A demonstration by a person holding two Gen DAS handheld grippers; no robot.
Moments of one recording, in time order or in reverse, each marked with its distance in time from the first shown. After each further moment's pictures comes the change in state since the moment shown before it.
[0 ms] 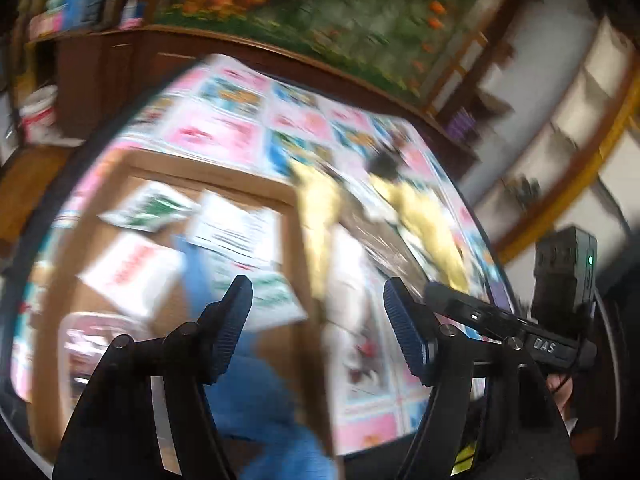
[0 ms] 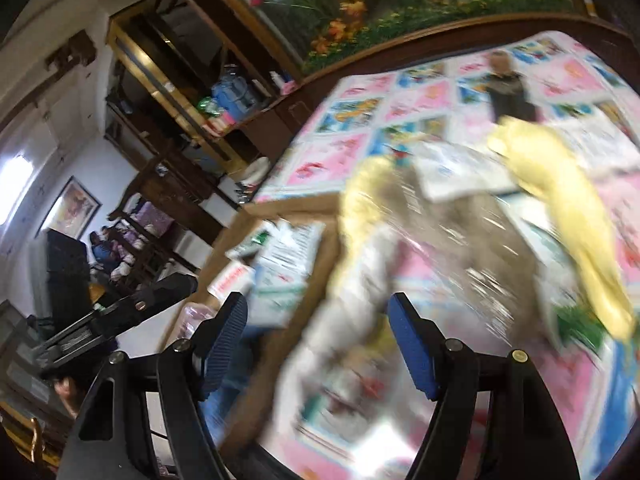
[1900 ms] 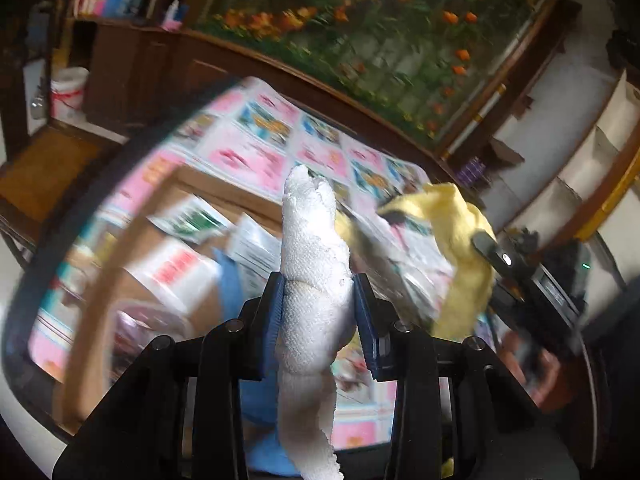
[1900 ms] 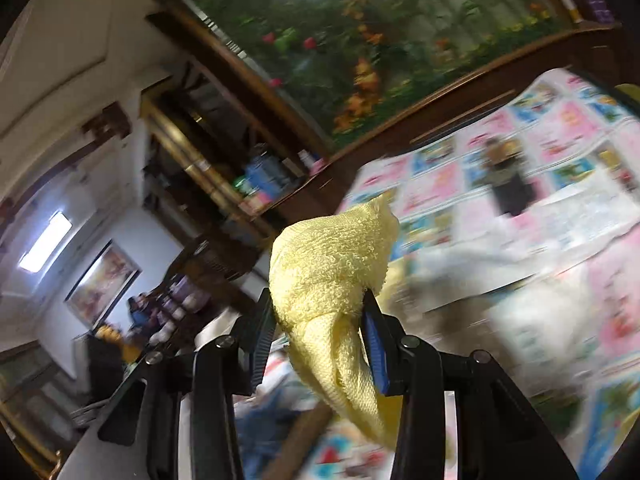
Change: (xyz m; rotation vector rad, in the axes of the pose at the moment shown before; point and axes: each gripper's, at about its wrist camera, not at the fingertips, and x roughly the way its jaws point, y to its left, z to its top) left arm -0.062 0.040 0.009 -0.190 -0.147 0.020; right arm -0.037 -0.009 0.054 0.038 -0.251 0.207
